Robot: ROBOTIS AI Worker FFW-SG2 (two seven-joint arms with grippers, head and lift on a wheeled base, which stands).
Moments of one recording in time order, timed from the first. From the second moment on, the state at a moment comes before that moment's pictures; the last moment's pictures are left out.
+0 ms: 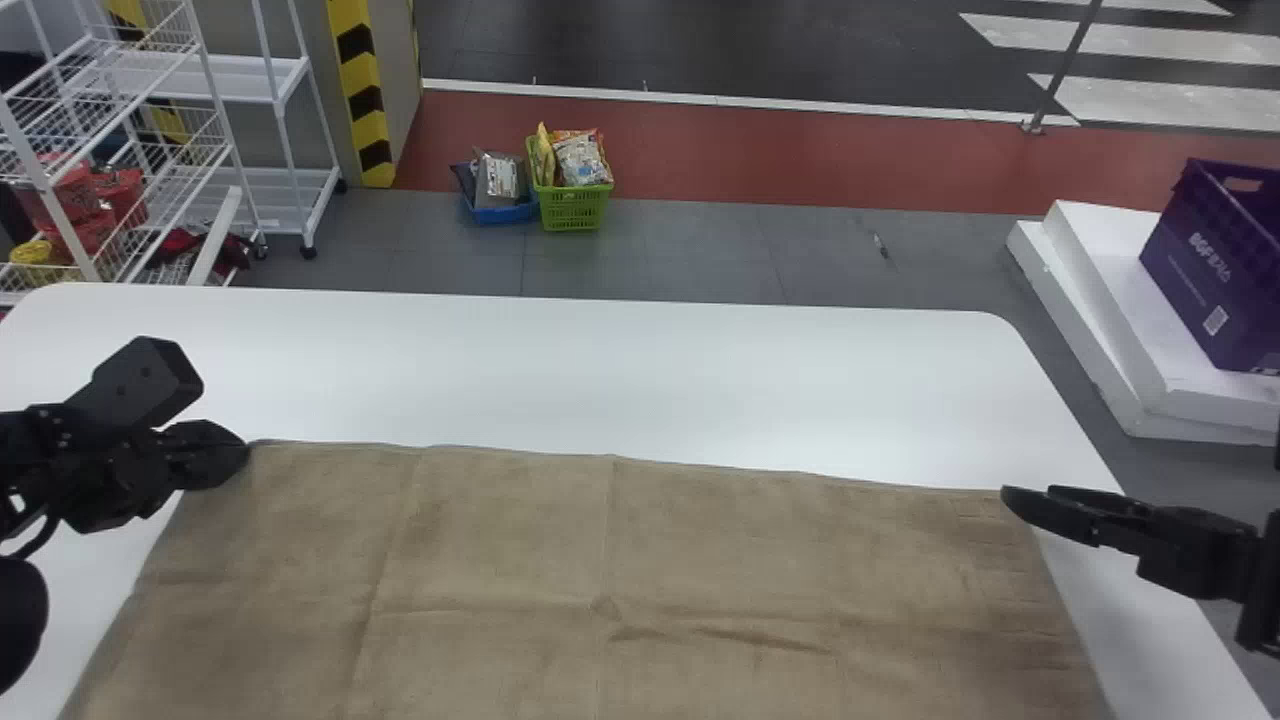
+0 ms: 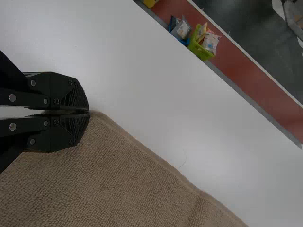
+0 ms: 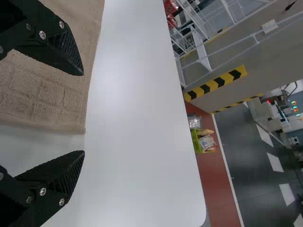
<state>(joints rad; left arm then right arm) -0.19 0.16 0.26 -1.43 -0.88 0.13 -1.03 -0.06 -0.27 -0.55 -1.56 0.05 0.82 1.03</state>
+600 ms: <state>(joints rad) -0.19 0.16 0.26 -1.43 -0.88 0.11 -1.02 -0.12 -0.27 -0.51 -1.50 0.11 0.86 1.03</state>
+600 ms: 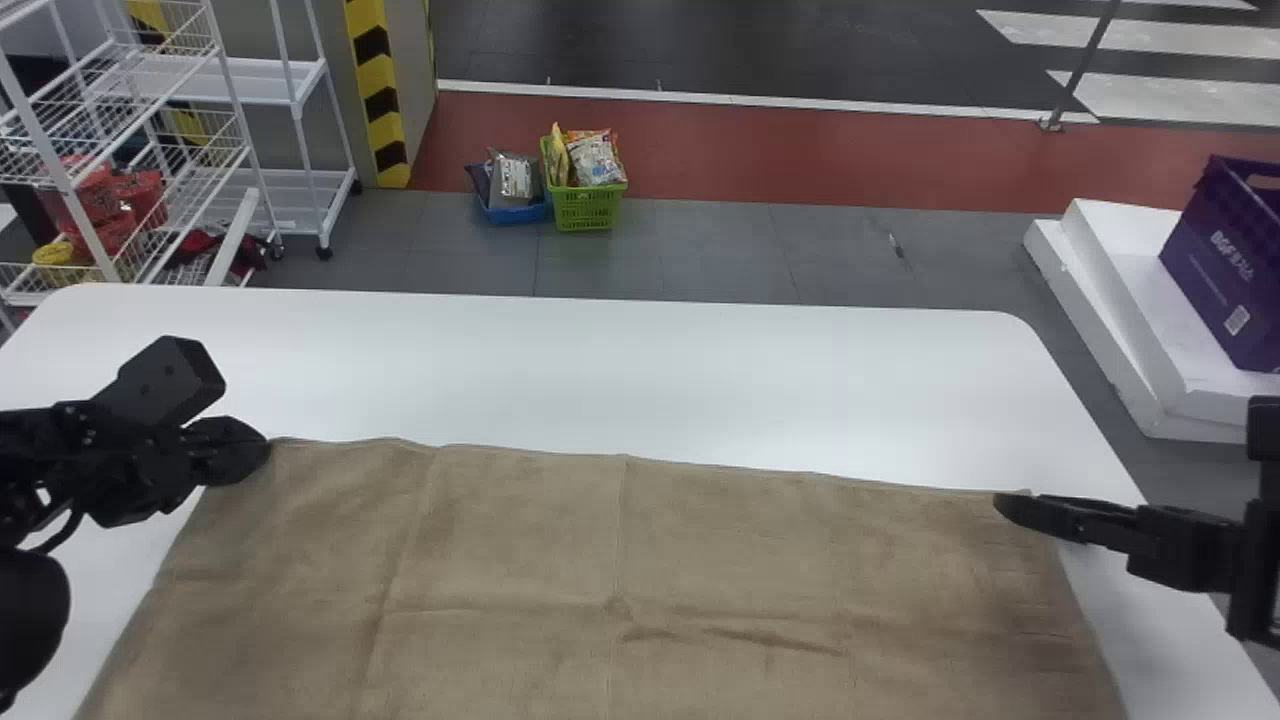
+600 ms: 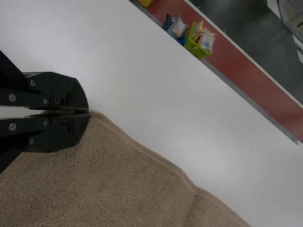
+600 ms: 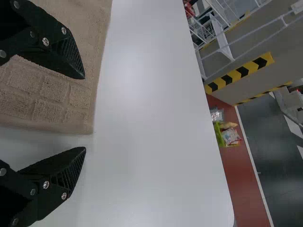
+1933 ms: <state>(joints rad) -0.29 0.14 0.24 -1.31 -0.85 0.11 -0.91 -0.26 -0.29 -0.47 -1.38 0.18 0.79 1.04</state>
